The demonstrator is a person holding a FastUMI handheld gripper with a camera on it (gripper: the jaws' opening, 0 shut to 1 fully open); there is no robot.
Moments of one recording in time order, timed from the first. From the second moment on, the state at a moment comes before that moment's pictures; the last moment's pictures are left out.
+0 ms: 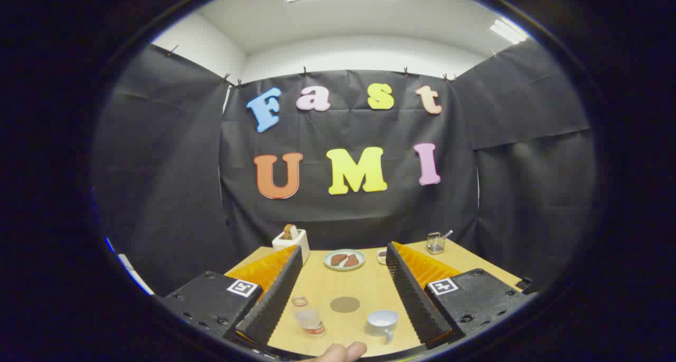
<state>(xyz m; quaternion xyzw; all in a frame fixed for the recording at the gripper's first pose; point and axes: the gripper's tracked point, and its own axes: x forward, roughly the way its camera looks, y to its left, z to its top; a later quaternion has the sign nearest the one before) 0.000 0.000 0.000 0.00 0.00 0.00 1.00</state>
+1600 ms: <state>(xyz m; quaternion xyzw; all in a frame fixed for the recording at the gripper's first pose) 0.014 0.049 -0.108 -0.02 0.00 0.05 1.00</state>
